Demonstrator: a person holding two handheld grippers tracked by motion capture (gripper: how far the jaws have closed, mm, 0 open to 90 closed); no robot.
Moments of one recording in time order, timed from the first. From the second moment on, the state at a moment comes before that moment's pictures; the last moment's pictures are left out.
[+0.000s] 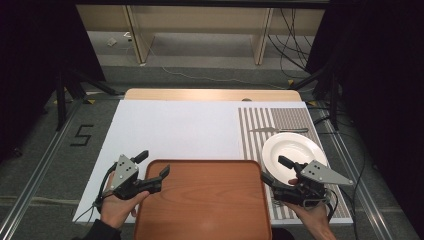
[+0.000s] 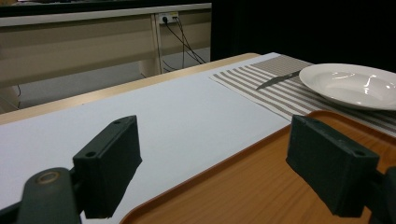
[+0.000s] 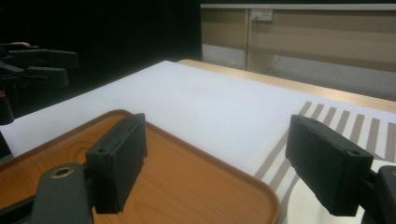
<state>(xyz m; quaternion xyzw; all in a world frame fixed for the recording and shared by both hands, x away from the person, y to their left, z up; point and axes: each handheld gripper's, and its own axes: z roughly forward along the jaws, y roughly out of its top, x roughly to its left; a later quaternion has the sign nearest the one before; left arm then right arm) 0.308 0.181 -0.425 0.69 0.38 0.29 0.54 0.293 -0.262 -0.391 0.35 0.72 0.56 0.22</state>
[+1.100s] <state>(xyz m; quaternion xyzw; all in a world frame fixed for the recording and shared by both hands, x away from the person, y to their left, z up) 0.308 0.181 -0.424 0.69 0.38 0.29 0.54 0.307 -0.292 -0.396 0.37 0.80 0.41 0.22</state>
